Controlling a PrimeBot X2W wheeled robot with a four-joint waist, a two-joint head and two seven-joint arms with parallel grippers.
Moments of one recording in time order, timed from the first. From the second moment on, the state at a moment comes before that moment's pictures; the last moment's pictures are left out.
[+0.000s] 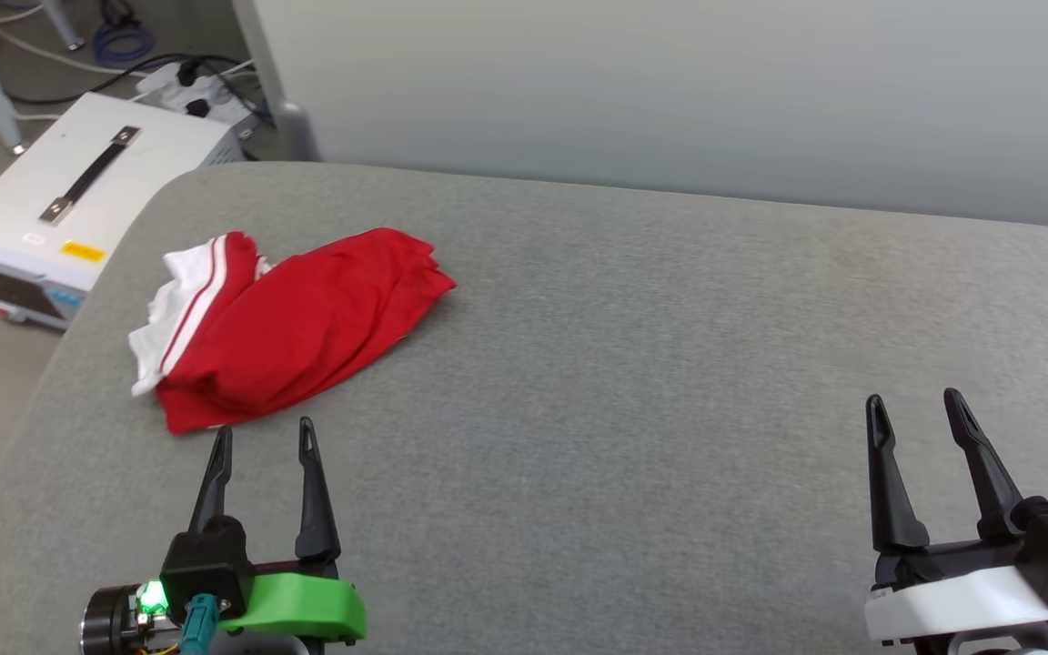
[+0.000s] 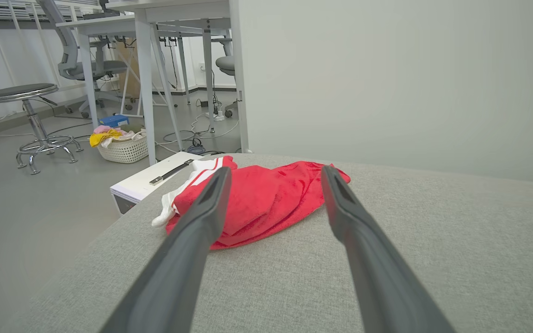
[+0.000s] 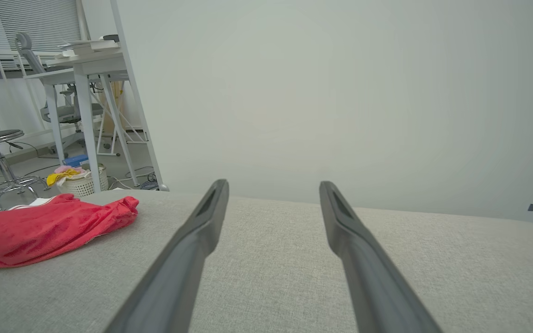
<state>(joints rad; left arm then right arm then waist) 0.08 0.05 -0.05 -0.02 -0.06 0.14 -0.26 0.10 -0.05 0.00 -0.13 0.15 0.13 -0.26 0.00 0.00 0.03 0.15</state>
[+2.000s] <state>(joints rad) -0.77 0.31 0.08 0.50 -0.23 -0.12 -0.14 -0.11 -0.05 0.09 -0.17 0.00 0.13 -0.26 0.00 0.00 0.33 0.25</state>
